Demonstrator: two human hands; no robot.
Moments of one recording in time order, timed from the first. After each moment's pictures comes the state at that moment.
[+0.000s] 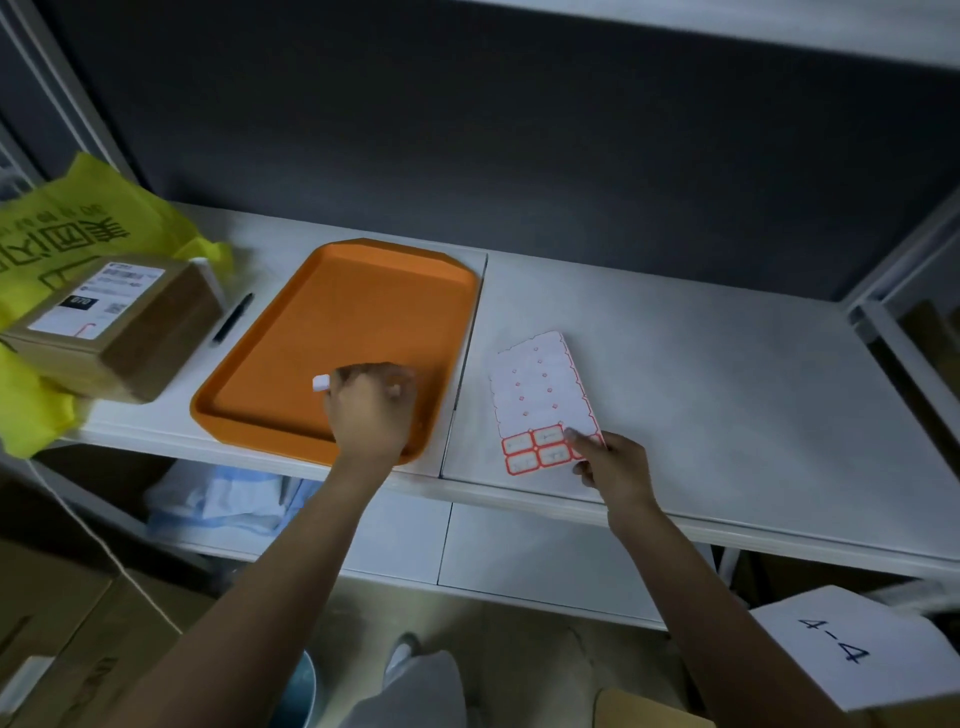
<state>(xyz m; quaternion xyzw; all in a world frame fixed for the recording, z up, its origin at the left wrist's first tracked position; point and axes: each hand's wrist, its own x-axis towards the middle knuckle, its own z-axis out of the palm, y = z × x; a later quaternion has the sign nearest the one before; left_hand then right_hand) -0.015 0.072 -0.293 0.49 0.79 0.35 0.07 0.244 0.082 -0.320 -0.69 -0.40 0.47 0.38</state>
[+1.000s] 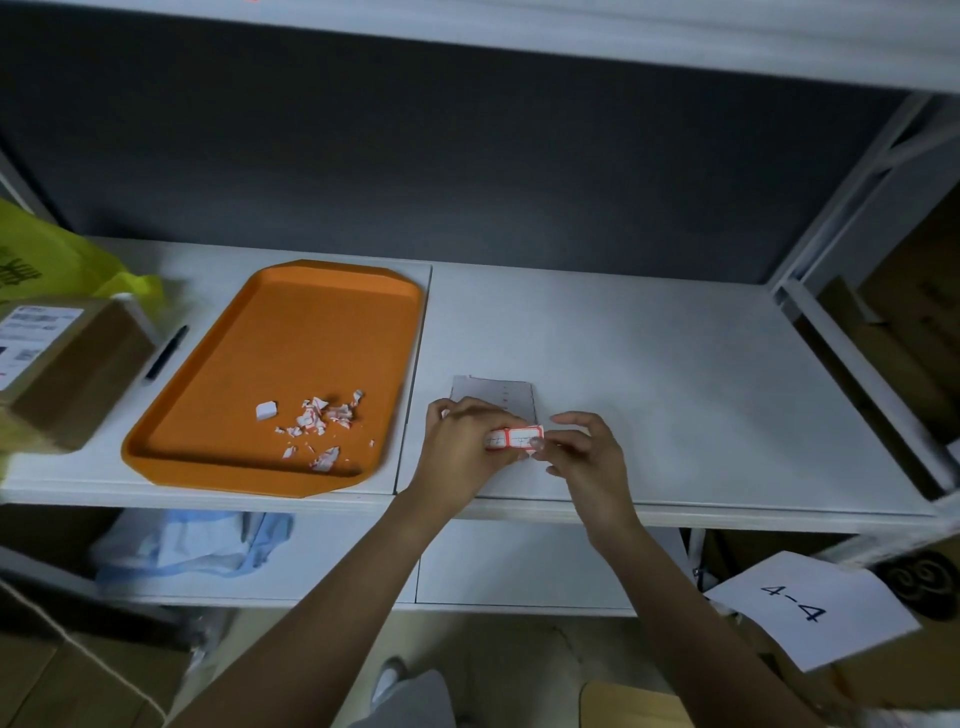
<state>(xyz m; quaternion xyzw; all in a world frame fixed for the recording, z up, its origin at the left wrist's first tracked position) 0.102 0.071 -0.295 0.75 0.55 0.34 0.14 0.266 0.058 -0.299 -0.57 -0.46 0.47 0.49</state>
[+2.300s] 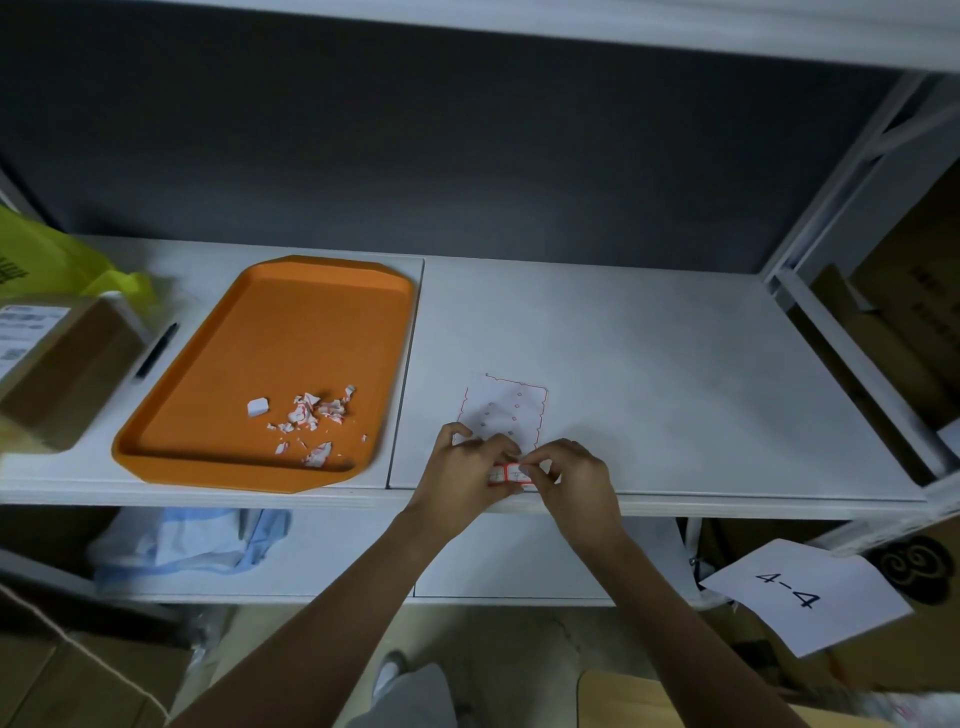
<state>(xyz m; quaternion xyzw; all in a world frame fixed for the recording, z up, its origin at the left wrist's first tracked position) 0.109 0.060 -0.339 0.81 0.53 0.22 0.10 0.272 0.047 -0.330 -0.61 -0.72 0.15 0.31</state>
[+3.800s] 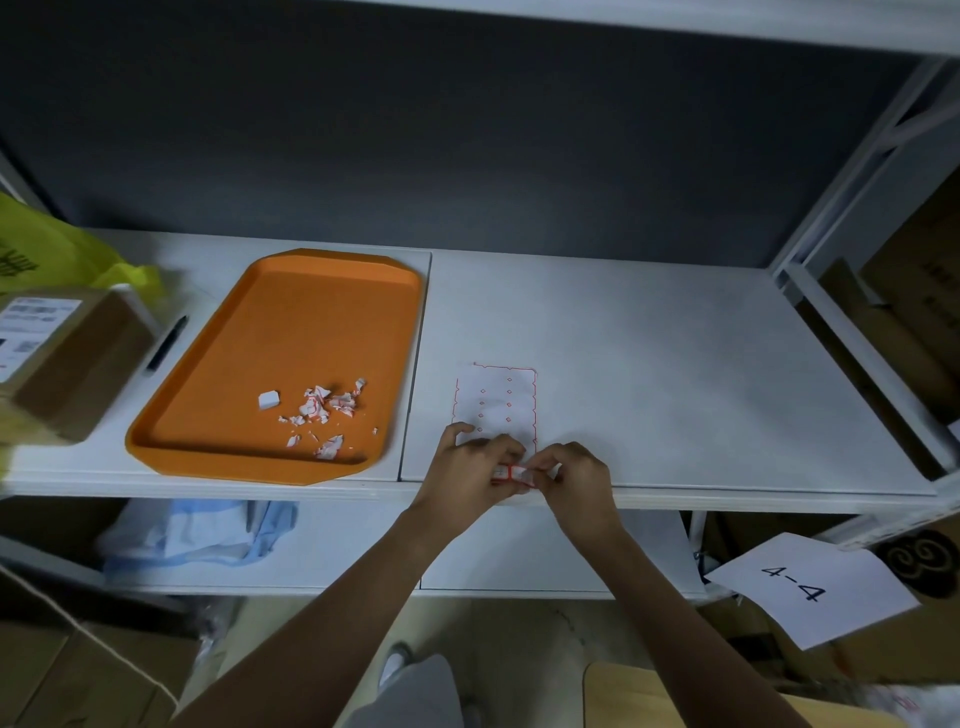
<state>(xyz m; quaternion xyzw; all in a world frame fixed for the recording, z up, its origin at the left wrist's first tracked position) 0.097 0.059 -0.353 0.81 0.53 0.22 0.11 0.263 0.048 -0.348 -0.65 -0.66 0.24 0.29</state>
